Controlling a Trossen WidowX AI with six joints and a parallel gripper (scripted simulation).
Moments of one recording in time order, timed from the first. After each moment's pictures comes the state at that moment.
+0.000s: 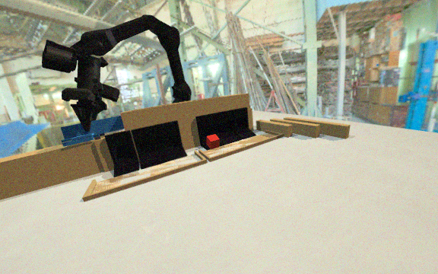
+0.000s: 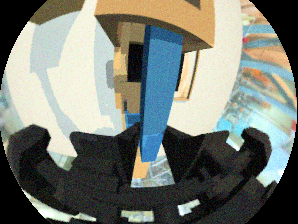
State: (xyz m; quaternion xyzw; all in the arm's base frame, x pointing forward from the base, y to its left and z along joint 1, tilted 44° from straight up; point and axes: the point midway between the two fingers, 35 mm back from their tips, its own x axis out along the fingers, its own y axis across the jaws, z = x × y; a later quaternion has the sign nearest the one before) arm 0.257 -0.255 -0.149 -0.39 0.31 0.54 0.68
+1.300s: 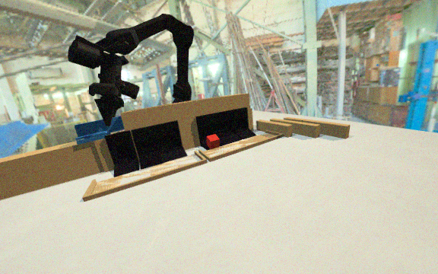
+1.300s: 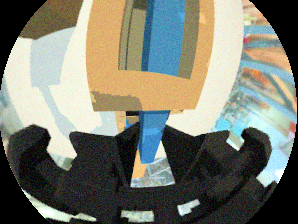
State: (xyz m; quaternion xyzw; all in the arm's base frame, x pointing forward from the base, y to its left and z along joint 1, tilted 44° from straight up) arm 0.257 -0.213 -0.111 -0.40 0.31 0.53 0.68
